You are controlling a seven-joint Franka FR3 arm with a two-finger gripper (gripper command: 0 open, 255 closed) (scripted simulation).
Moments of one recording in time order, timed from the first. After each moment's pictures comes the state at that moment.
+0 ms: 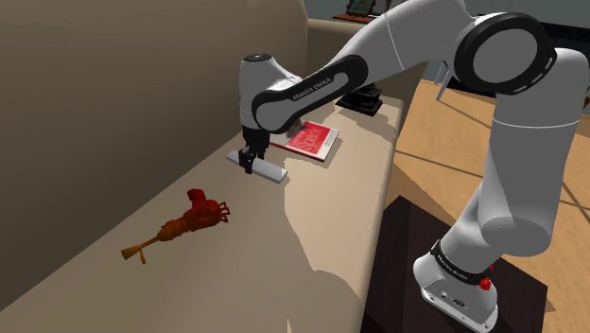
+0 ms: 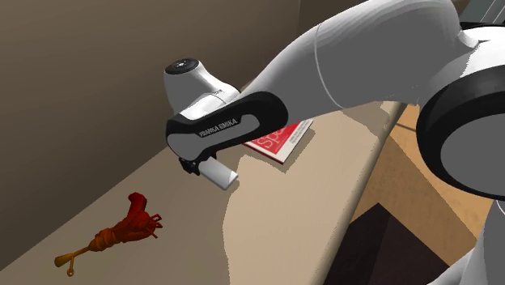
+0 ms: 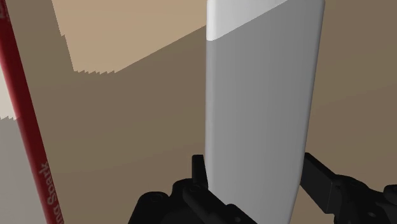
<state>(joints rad) 0.18 0.37 0.23 -1.86 -0.14 2.27 0.10</state>
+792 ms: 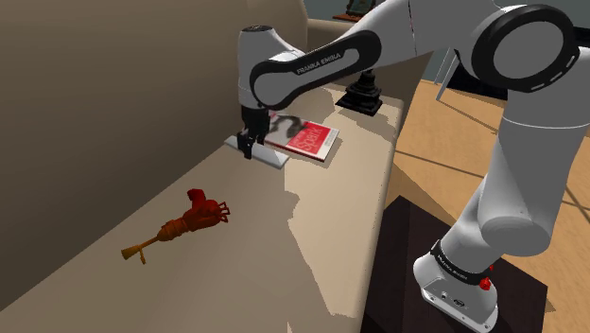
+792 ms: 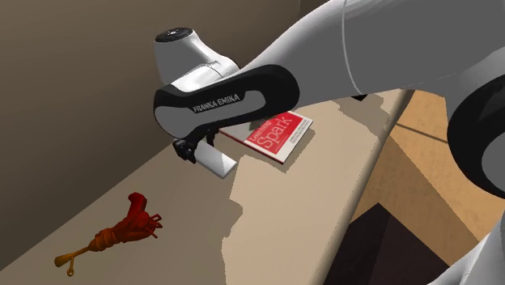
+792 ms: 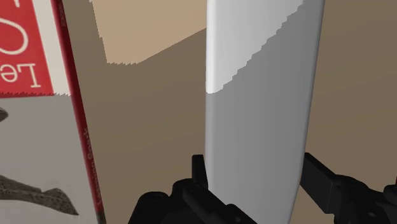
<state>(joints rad) 0.18 0.30 0.24 -1.79 -0.12 2.14 0.08</state>
